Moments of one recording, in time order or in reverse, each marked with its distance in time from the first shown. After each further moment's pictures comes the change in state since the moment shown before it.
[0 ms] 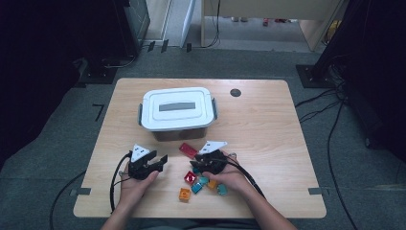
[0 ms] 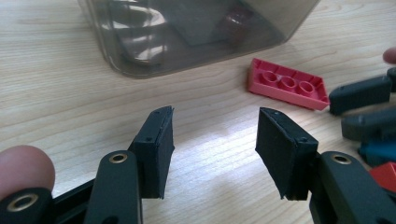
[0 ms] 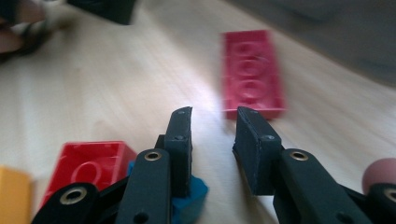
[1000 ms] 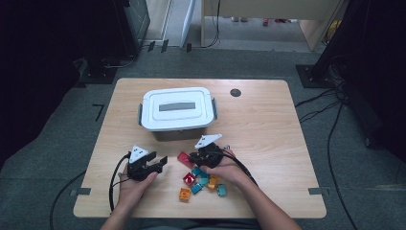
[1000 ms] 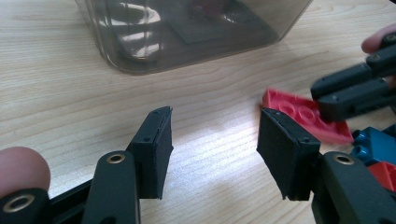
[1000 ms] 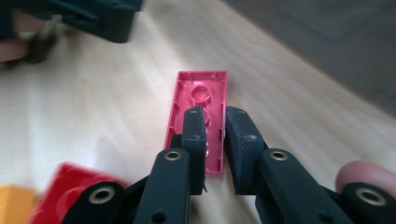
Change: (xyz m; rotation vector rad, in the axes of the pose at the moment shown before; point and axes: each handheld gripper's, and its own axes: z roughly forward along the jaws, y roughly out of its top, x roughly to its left) left arm 0.002 -0.002 -0.004 0.000 -0.021 -0.006; right arm -0.009 0.021 0.006 0.049 0.066 -0.019
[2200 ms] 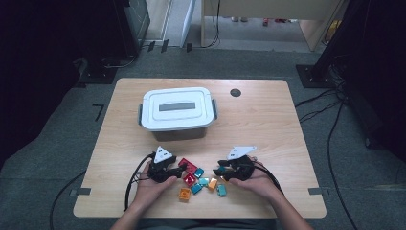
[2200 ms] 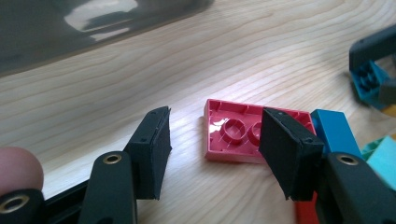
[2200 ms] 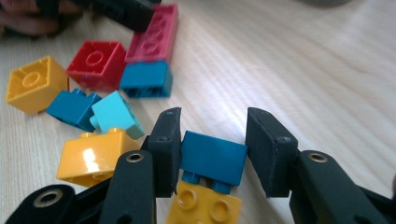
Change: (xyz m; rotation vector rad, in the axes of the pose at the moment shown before) left arm -0.051 0.001 0.036 0.108 -0.110 0.101; right arm -0.013 -0.068 -0.076 -0.027 -0.034 0.051
